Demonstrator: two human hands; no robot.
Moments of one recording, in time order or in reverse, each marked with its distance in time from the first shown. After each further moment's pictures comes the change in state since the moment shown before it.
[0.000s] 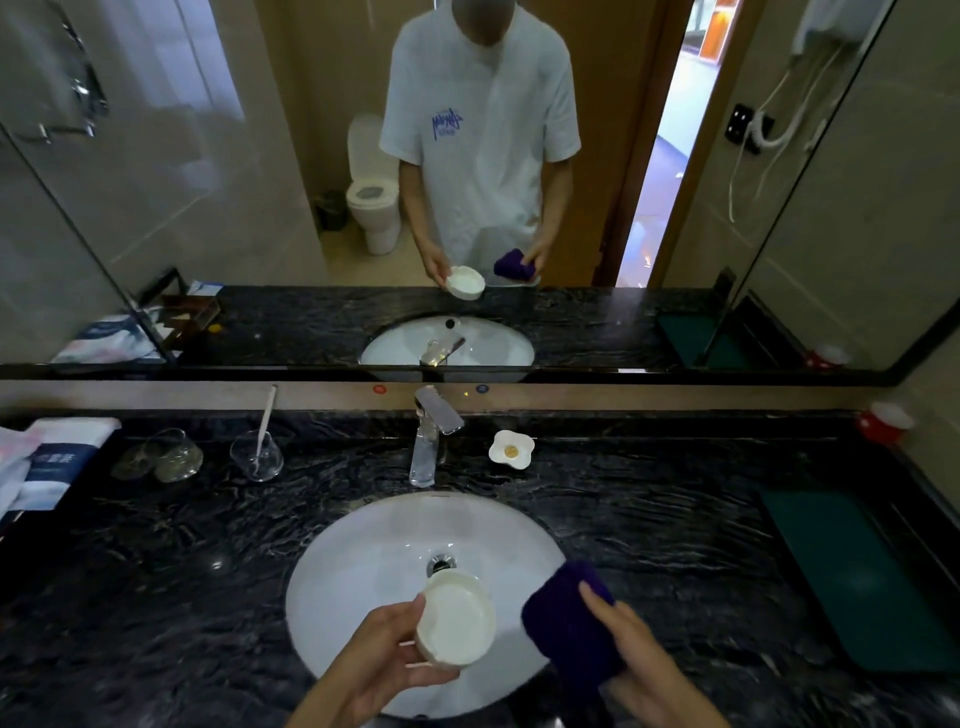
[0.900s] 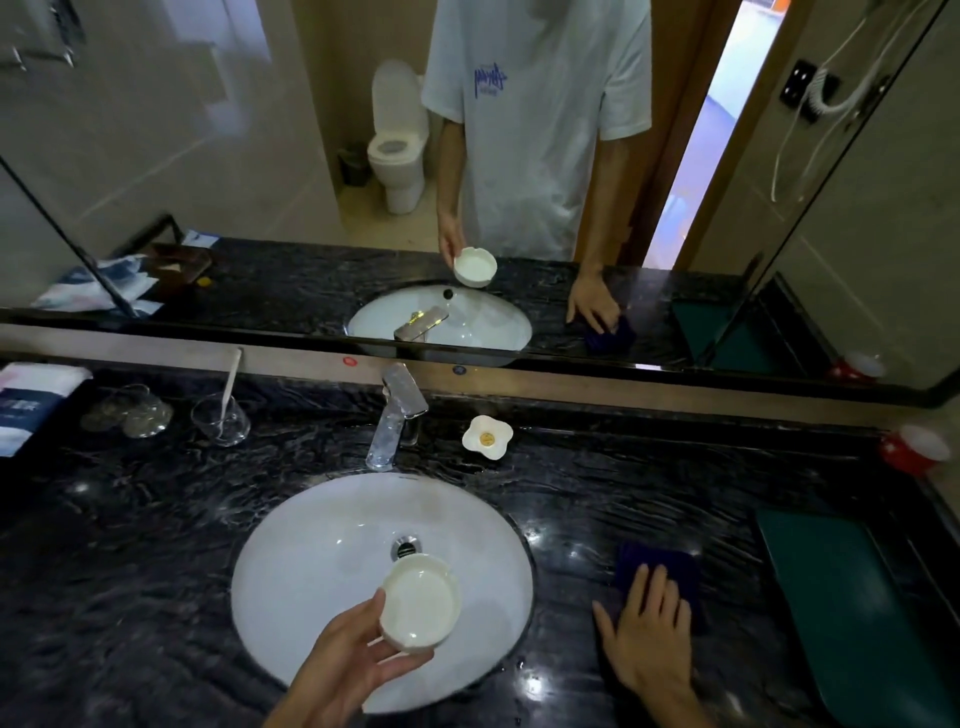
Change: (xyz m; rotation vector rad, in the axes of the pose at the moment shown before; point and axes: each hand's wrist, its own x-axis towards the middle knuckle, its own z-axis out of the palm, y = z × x) left_hand 0.039 -0.036 0.043 -0.276 0.095 0.053; right_hand 0.127 -0.015 -0.151 -1.809 0.379 -0.284
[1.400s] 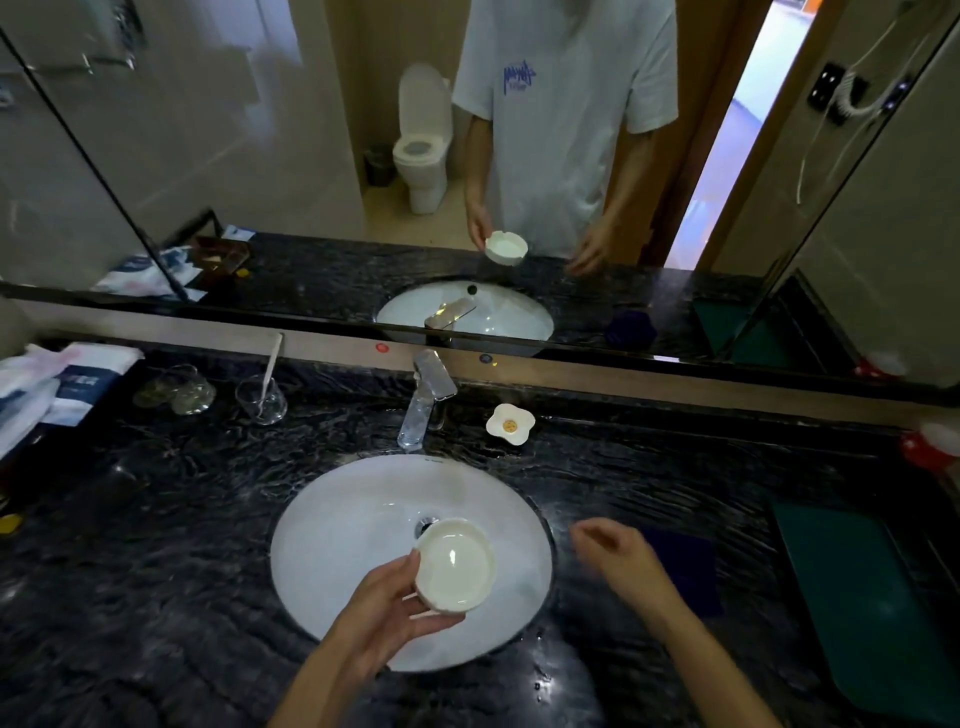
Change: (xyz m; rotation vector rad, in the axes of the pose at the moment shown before) left_hand -0.029 0.013 0.015 -0.008 -0.025 0.032; right_hand -0.048 -0.082 -0.116 0.952 -0.116 -0.175
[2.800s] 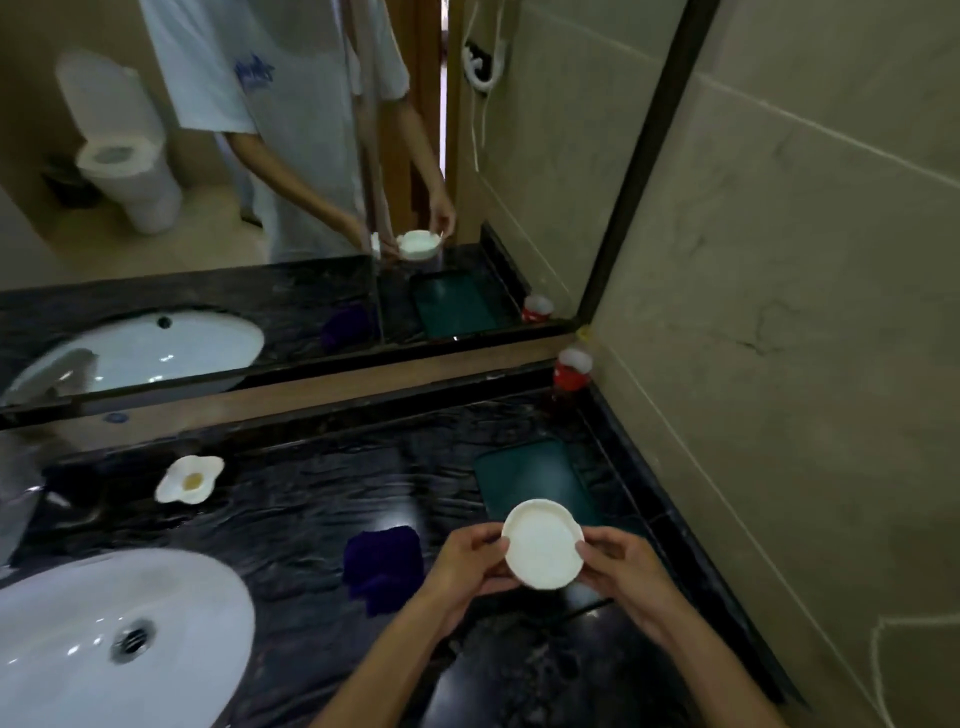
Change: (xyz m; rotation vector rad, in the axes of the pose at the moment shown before) left_hand 0.102 -0.228 0.396 0.642 -0.474 -0.048; right_hand -0.085 0.186 -0.322 0.711 0.383 0.174
